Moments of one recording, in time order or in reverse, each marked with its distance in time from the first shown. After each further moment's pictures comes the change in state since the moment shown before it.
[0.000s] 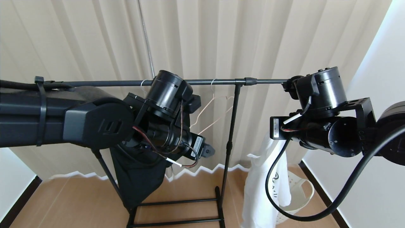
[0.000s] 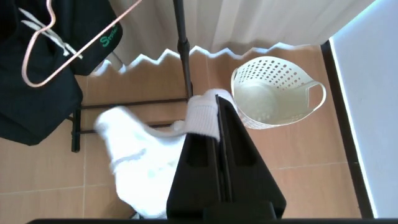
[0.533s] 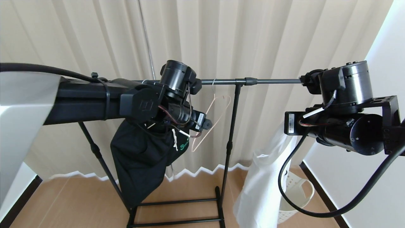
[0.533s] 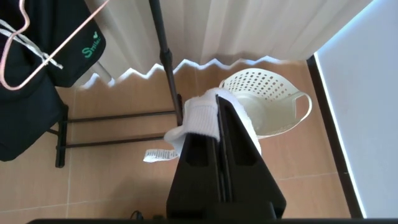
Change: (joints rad) left arm 0.096 0.236 -0.328 -0.026 0.071 0.092; right arm -0.065 -0.067 0.051 -0.054 0.004 -0.053
